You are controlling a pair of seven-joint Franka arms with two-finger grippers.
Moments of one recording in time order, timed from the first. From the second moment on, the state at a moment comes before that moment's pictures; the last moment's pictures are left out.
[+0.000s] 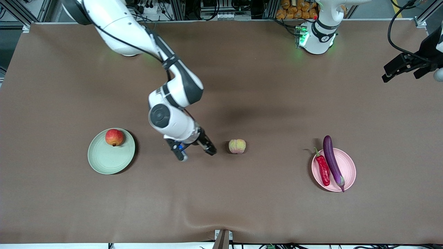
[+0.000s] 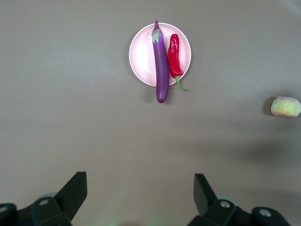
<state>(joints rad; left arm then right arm) -0.04 -0.10 -0.02 -1.60 0.00 1.53 -0.18 0.56 0.74 0.07 -1.39 0.31 2.33 1.35</state>
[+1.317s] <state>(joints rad) -0.03 -0.10 -0.02 -1.58 0.00 1.53 -0.18 0.72 1.02 0.02 -1.23 0.31 2.62 1.46</state>
